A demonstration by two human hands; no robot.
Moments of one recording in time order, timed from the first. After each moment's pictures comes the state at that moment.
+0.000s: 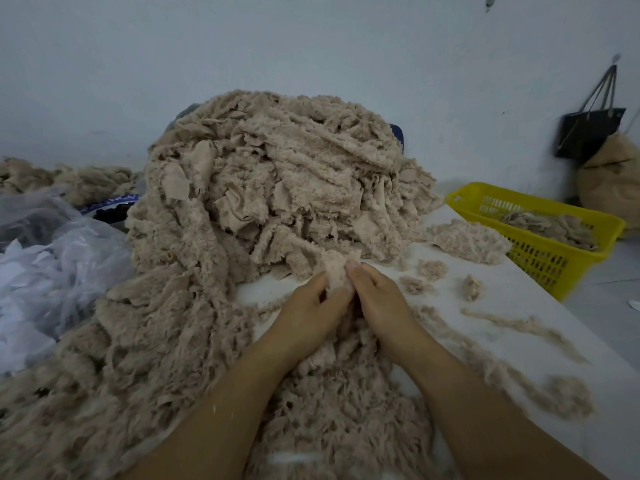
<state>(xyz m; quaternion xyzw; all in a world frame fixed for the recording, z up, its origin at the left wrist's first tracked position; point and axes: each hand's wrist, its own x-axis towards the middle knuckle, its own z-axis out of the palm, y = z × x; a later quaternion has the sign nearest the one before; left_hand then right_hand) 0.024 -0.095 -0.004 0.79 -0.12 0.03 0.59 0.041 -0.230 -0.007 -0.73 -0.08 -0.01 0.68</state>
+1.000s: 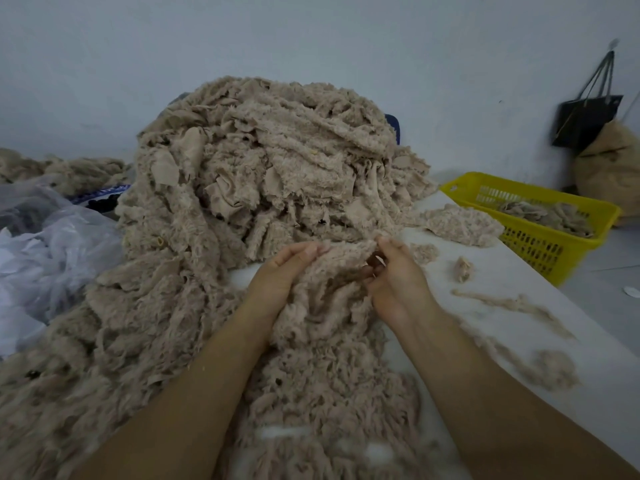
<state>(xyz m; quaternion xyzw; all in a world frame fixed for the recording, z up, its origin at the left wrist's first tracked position) 0.037 -0.084 0.003 0.58 -0.01 -0.02 0.82 0.056 -0.246 0.005 -0.40 0.15 0.00 0.90</state>
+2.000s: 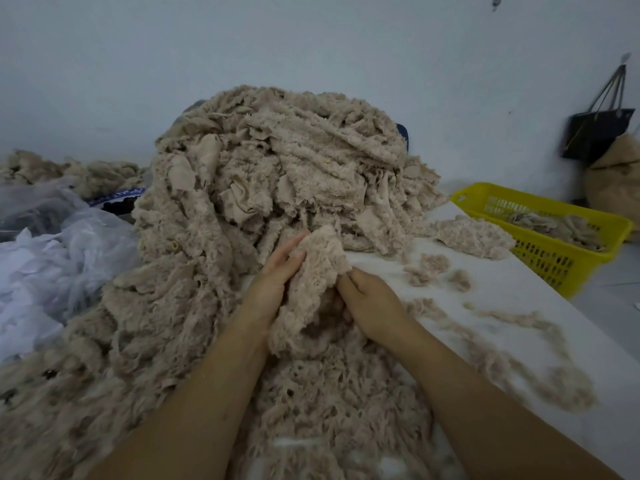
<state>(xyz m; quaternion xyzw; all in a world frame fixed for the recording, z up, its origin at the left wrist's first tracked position) 0.044 -0.065 0.001 0.50 -0.02 -0.01 0.87 0.036 -0.227 -0.007 -0.85 -0.16 -0.02 0.50</state>
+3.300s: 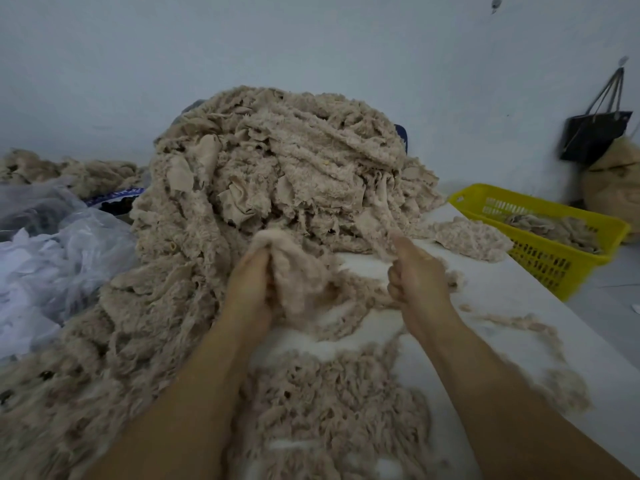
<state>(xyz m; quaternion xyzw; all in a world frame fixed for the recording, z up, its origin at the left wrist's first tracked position) 0.043 -0.056 0.004 0.56 0.08 0.10 0.82 0.048 -0.261 0.013 -0.60 0.06 -0.07 0.80</state>
